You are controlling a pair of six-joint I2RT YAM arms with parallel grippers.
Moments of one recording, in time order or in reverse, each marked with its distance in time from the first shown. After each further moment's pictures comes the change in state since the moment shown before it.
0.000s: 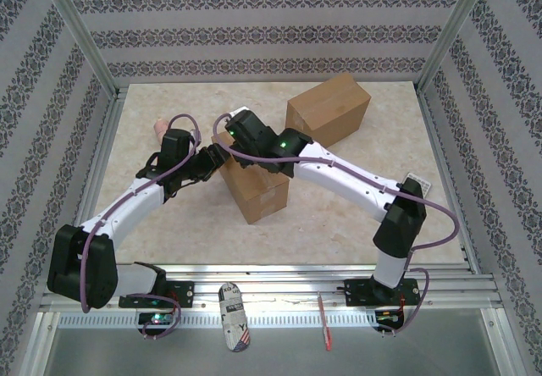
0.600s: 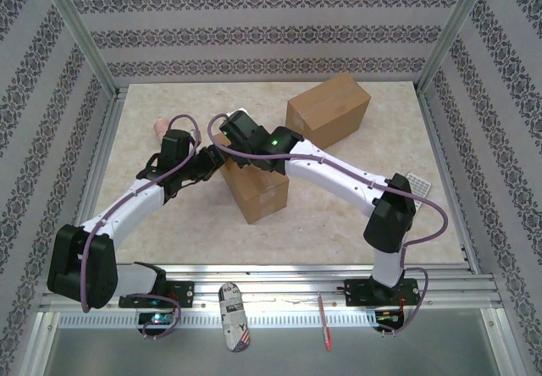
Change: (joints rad) left arm 0.000 0.000 -0.013 0.029 0.000 -0.004; right arm 0.000 0.067 0.050 -0.039 0.027 0.027
